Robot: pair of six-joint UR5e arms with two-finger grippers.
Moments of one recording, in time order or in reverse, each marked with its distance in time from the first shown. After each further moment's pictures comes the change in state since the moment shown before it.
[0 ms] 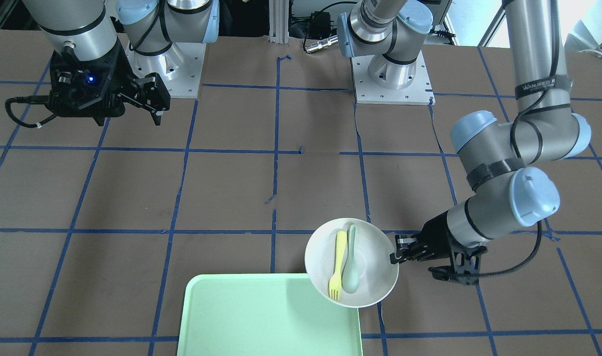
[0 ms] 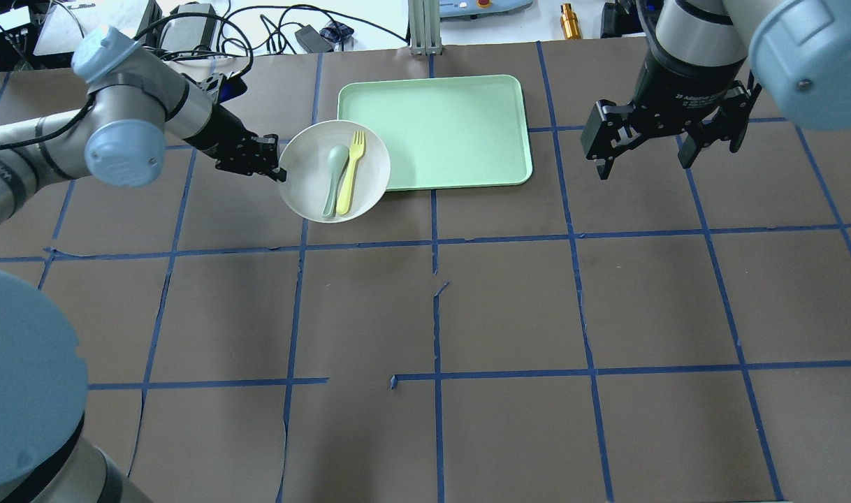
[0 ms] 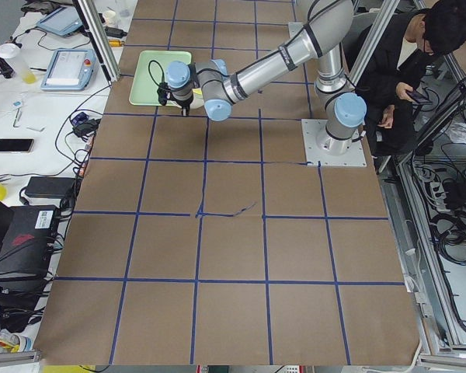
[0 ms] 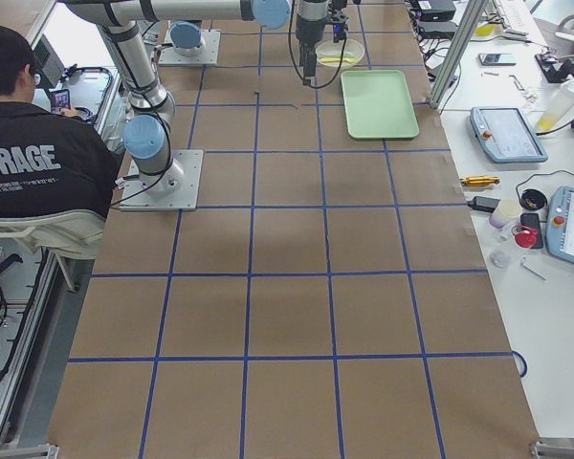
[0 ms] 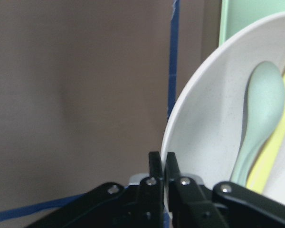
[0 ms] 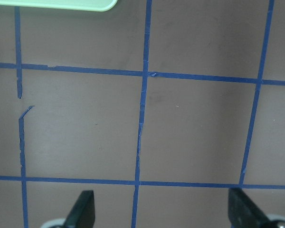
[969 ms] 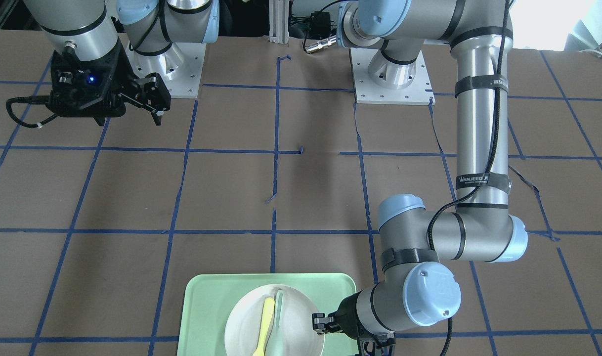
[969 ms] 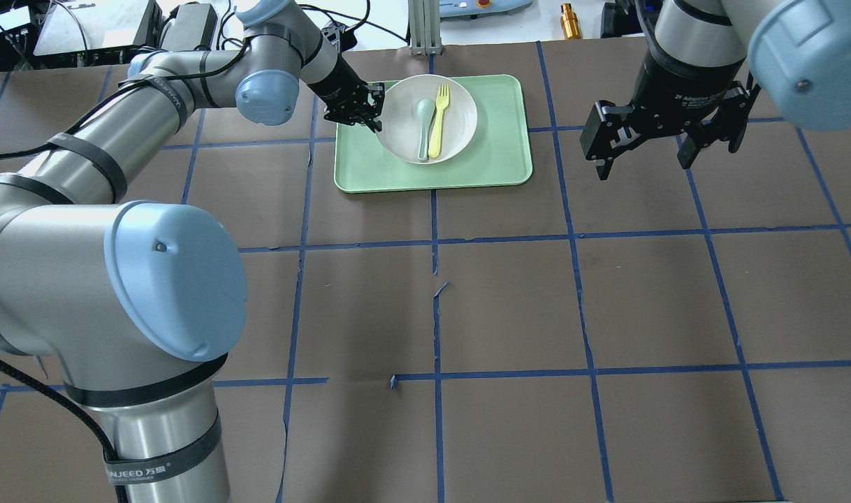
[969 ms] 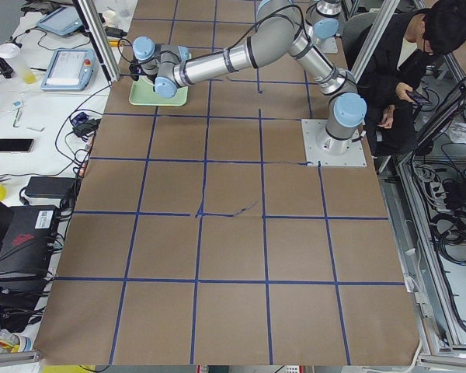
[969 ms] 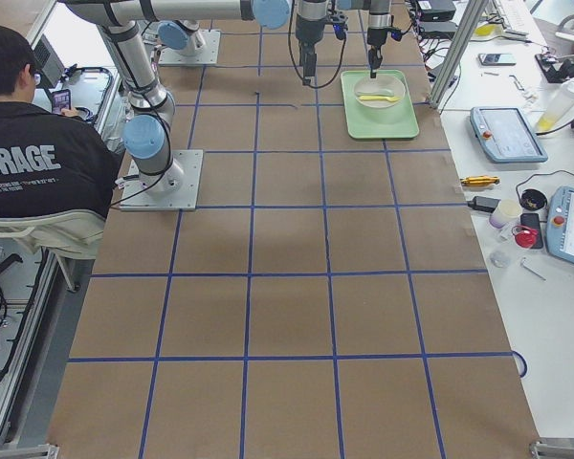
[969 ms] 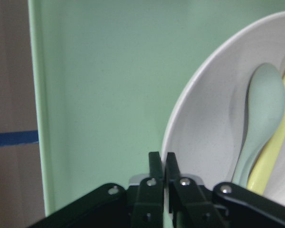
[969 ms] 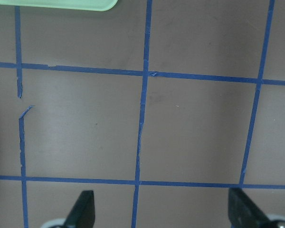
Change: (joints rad) left arm -0.209 -0.343 0.451 -0.007 0.010 -0.295; right arm 0.001 -0.001 0.001 0.000 -0.001 0.000
